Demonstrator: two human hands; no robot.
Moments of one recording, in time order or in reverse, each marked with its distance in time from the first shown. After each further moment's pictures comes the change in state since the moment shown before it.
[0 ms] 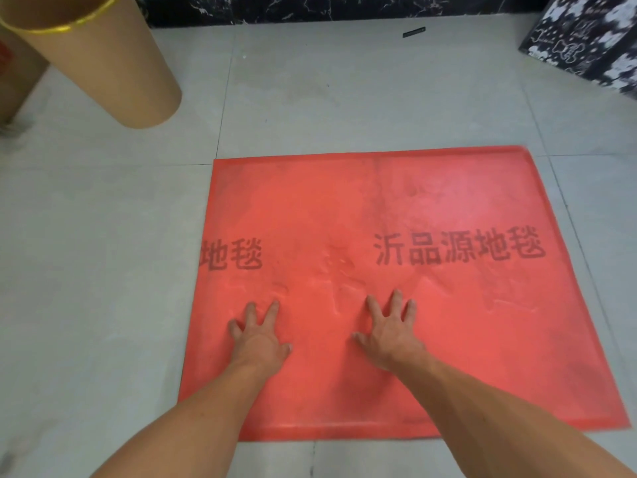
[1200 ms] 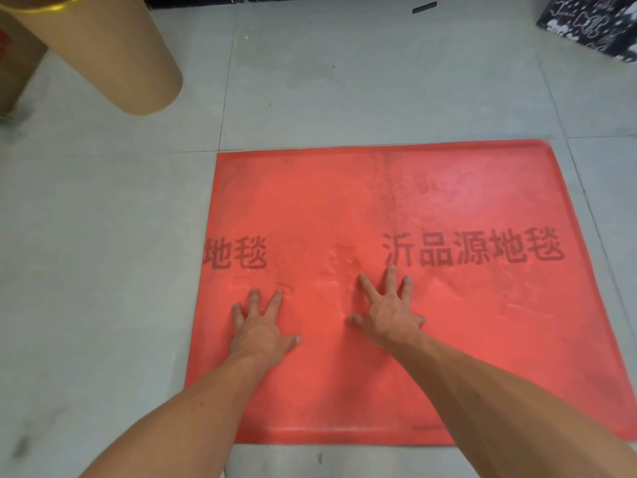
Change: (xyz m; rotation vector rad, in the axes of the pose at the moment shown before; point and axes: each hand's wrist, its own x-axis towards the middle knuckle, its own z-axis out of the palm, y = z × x) left_hand -0.019 -0.003 -0.021 -0.133 -0.020 -0.022; right_hand 0.009 -0.020 -0.007 0.033 0.032 -0.042
